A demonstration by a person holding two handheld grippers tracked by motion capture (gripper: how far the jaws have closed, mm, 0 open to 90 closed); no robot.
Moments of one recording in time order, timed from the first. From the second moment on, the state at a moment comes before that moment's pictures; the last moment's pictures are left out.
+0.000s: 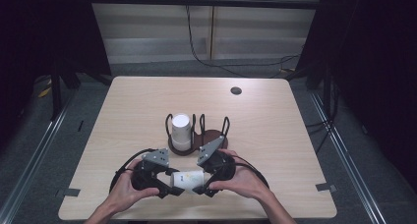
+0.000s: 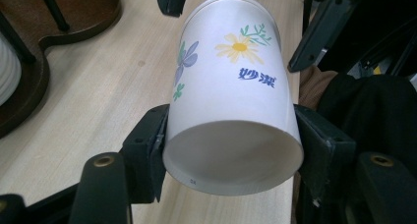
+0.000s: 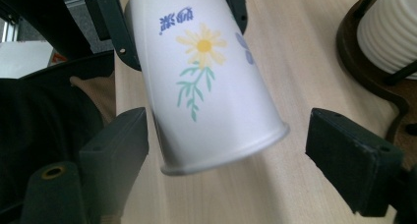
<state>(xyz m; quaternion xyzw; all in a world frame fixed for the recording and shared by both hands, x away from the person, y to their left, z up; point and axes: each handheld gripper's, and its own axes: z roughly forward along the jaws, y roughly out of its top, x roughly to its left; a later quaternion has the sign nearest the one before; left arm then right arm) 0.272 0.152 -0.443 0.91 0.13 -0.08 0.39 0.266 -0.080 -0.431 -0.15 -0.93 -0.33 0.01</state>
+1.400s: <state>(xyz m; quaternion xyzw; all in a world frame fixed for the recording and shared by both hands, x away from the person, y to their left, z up) 0.272 0.176 -0.443 0.87 0.15 -0.05 0.46 0.267 -0.119 -0.426 -0.22 -0.84 -0.49 0.01</state>
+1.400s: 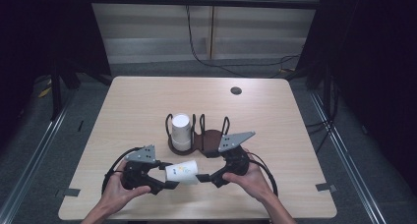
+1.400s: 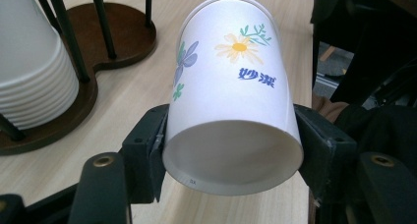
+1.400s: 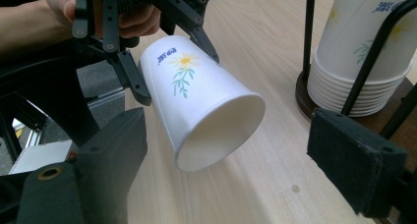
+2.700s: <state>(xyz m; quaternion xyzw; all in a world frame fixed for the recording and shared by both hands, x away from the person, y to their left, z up) 0.264 0.172 -0.439 0.82 0.13 -0.04 0.55 0.264 -0.119 -0.431 -0.20 -0.80 -0.56 0.03</state>
